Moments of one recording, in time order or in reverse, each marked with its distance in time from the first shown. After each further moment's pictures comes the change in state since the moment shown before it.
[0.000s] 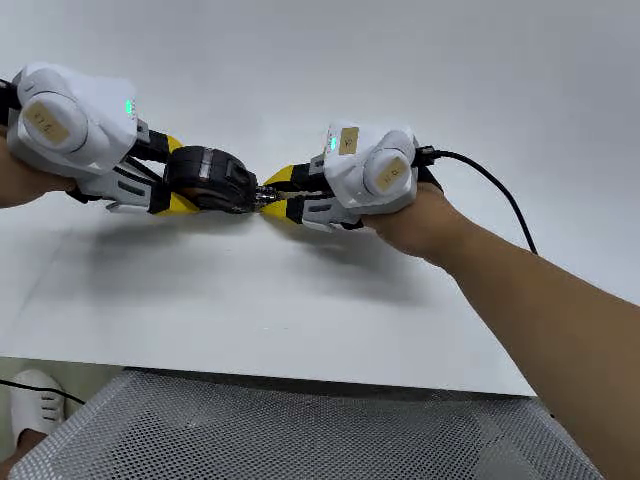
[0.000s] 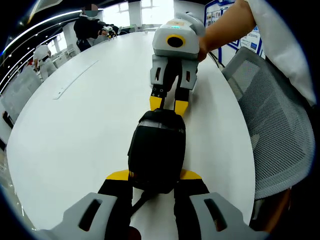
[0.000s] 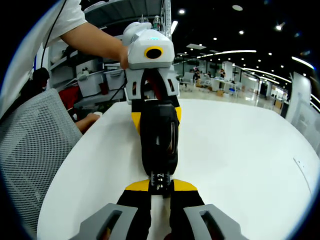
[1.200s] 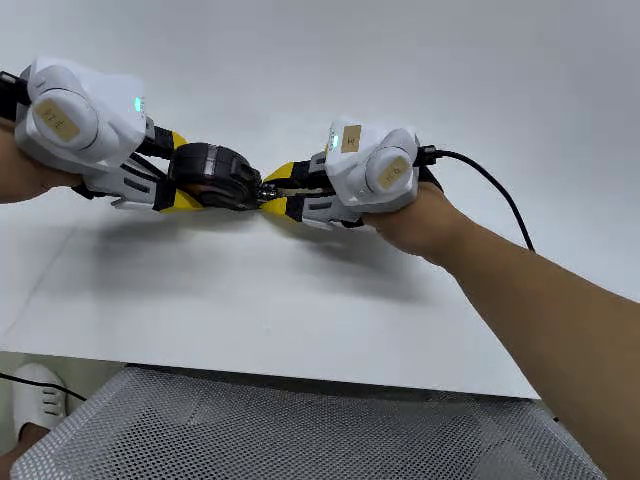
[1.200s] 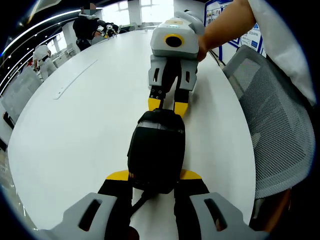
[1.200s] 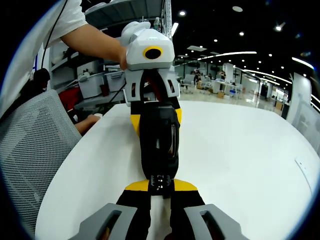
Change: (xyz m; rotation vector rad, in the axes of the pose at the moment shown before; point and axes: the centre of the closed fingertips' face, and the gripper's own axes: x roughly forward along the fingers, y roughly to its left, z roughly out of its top) left arm -0.001 -0.001 -0.001 0.005 0.017 0.009; right arm 0.010 -0.004 0.001 -0.001 -0.018 0.009
